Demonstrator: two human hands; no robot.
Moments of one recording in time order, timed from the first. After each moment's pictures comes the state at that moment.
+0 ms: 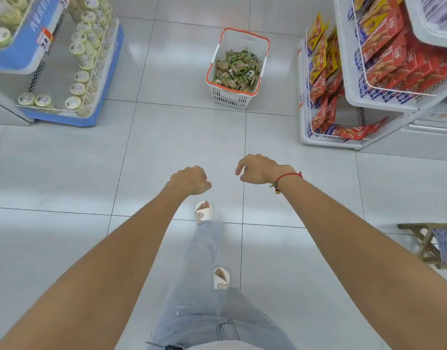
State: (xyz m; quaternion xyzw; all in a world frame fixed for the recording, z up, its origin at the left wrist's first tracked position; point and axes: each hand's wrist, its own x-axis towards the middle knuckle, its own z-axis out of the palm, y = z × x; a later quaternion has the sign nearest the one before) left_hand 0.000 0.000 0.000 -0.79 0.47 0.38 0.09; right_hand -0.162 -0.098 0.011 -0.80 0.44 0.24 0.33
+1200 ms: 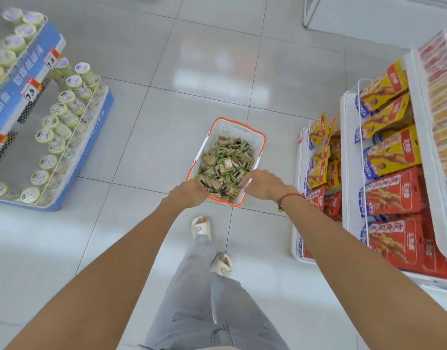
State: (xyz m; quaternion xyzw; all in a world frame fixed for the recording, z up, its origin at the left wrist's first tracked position) left_hand 0.135 -0.594 0.004 -0.82 0.37 0.44 -0.01; right_hand -0.032 -0.706 0.046 -0.81 0.44 0.22 0.32
